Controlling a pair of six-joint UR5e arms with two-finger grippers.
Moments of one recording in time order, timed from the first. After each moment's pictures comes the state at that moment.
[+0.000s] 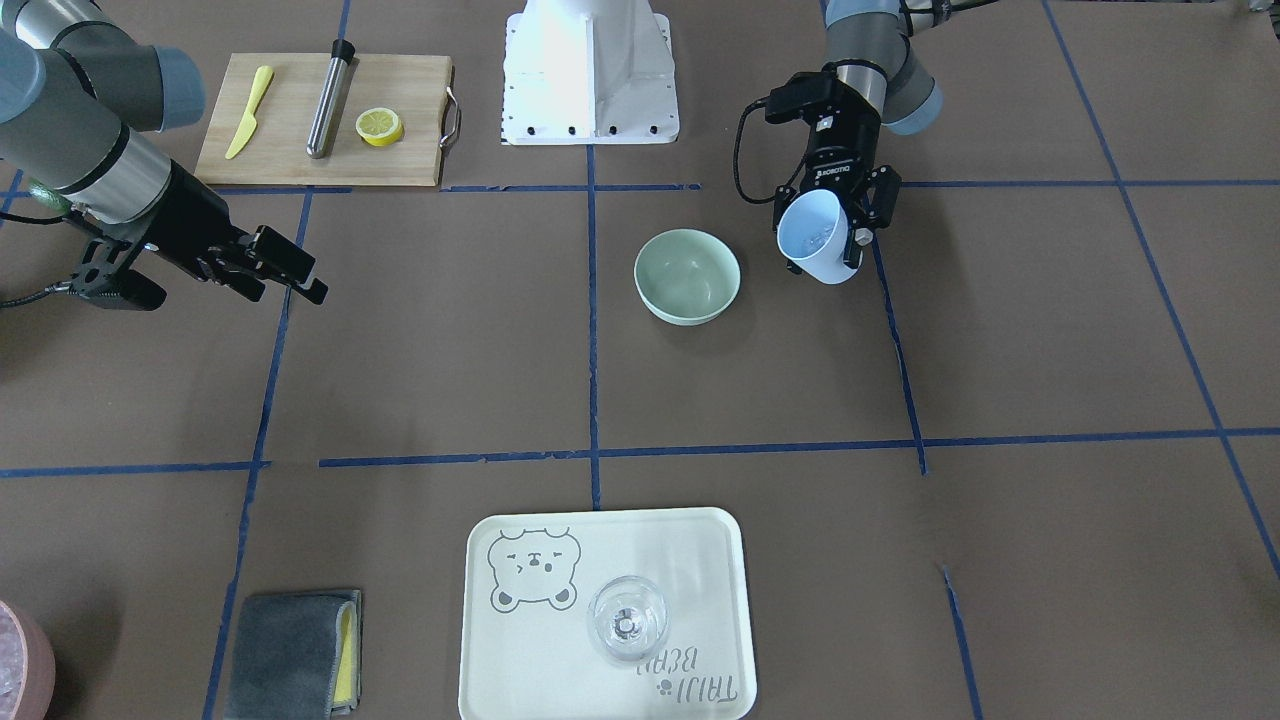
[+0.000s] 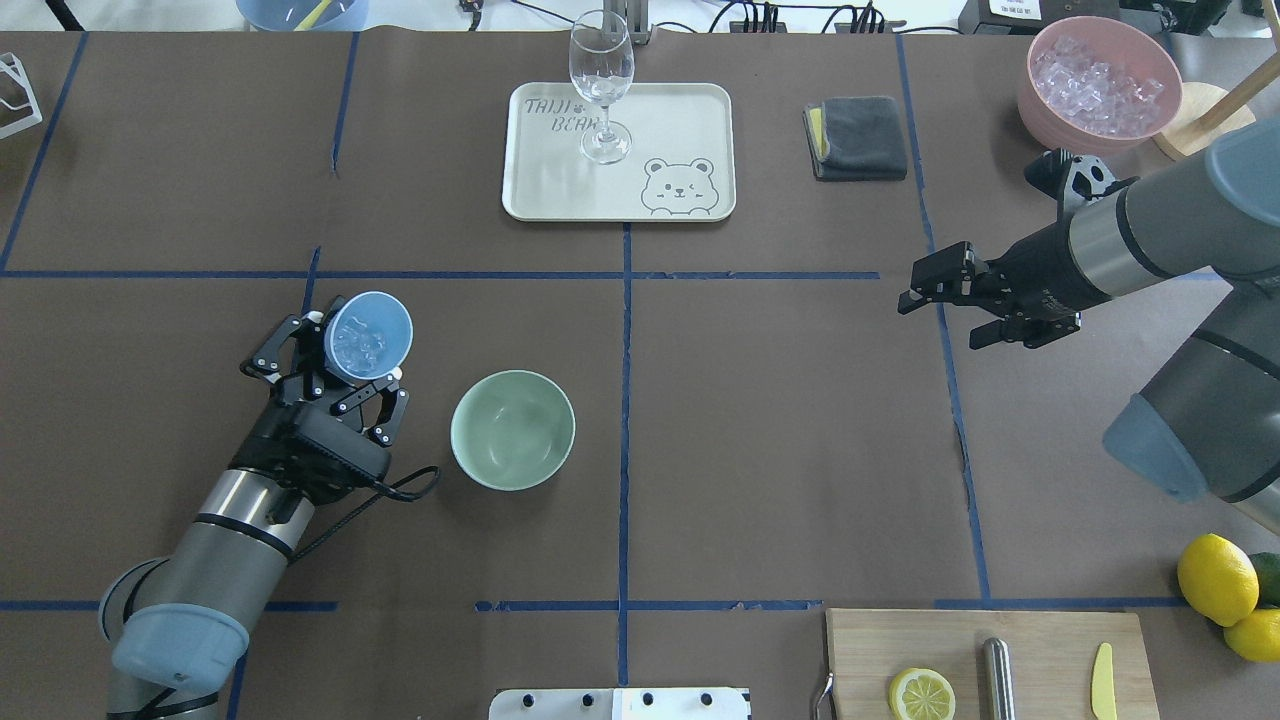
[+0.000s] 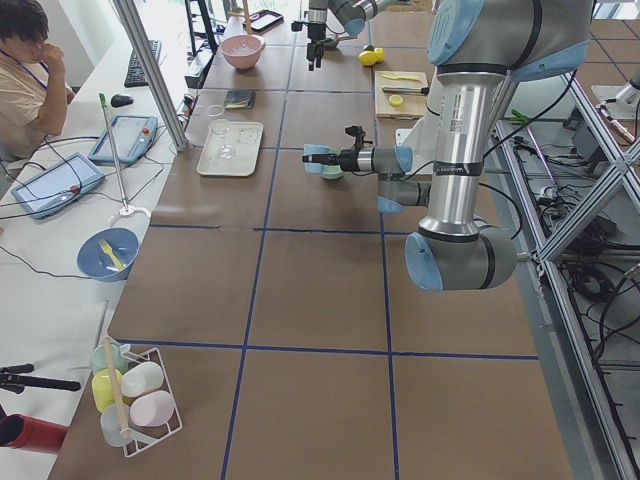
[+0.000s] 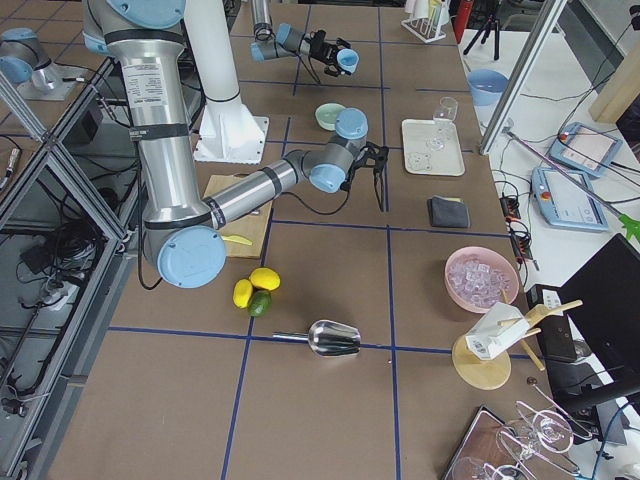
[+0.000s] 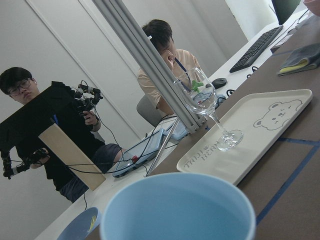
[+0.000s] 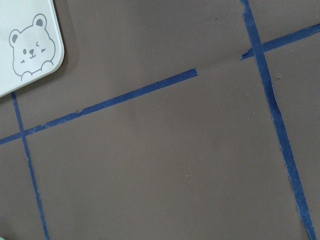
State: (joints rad) left arm -0.18 -1.75 -1.75 -2.75 -0.50 0.09; right arm 0.88 -1.42 1.85 -1.01 2.28 1.41
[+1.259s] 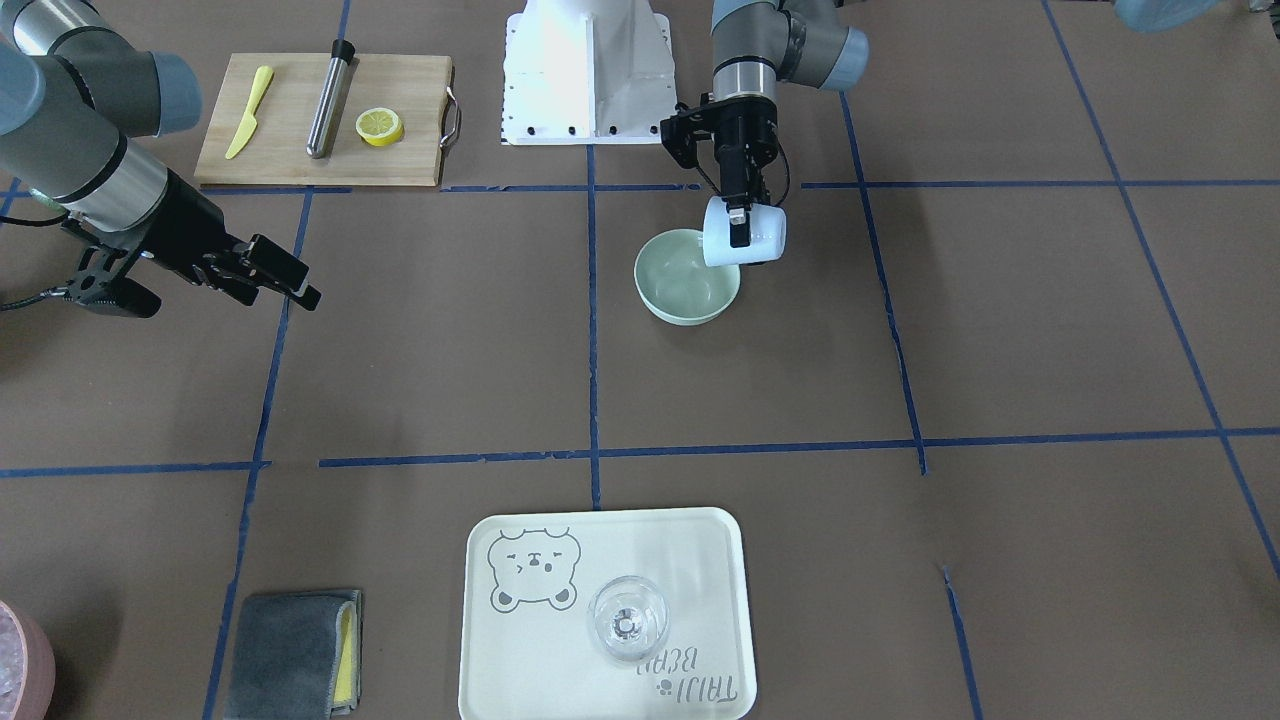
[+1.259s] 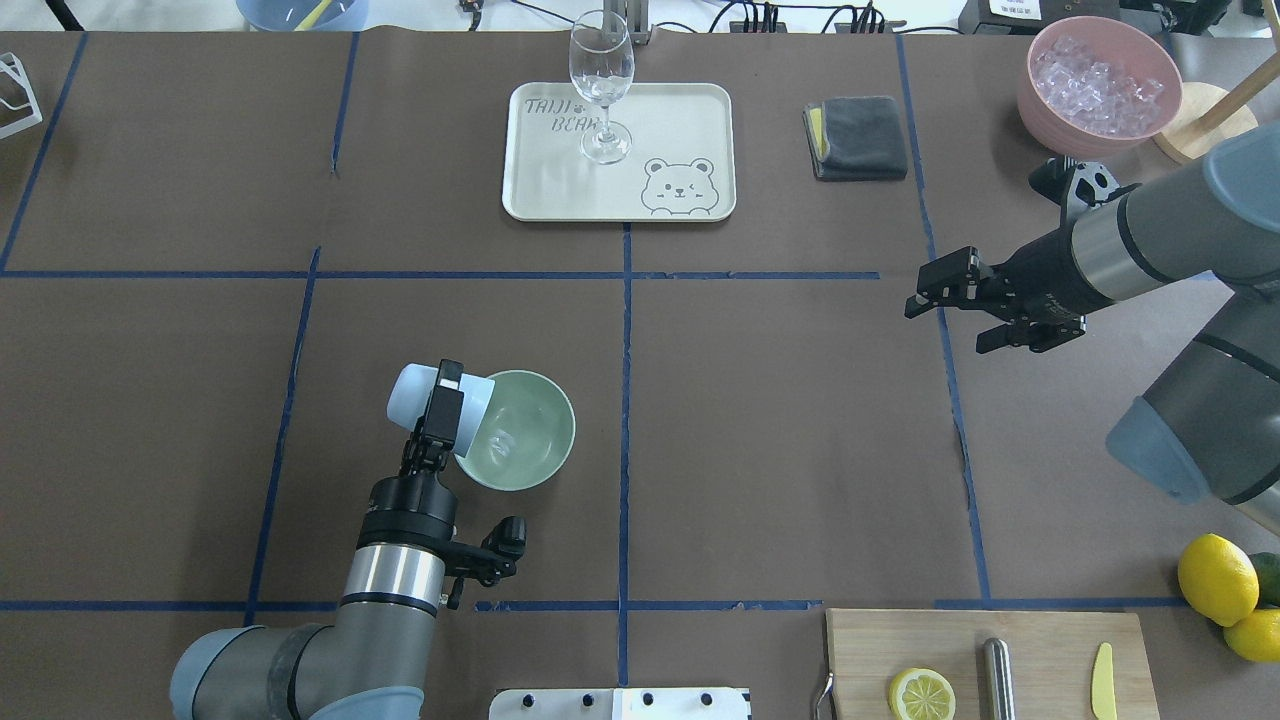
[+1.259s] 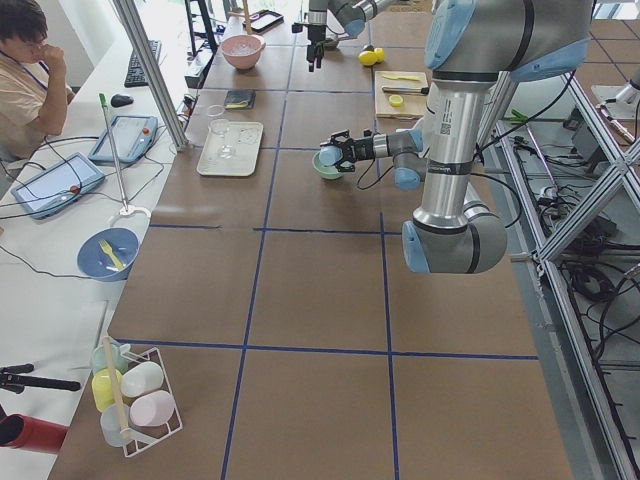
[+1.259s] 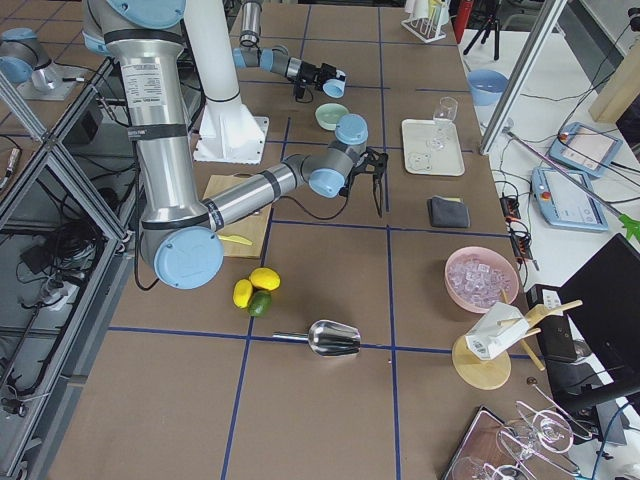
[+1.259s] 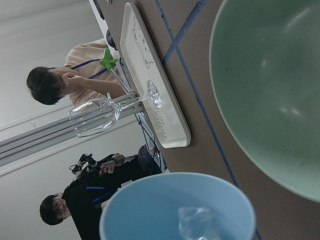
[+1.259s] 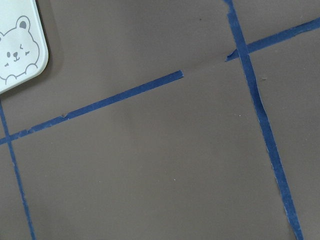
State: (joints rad) left arm -0.04 -1.88 -1.75 -2.08 -0.28 0.70; right arm 0.88 -1.43 1.84 -1.01 2.27 1.41
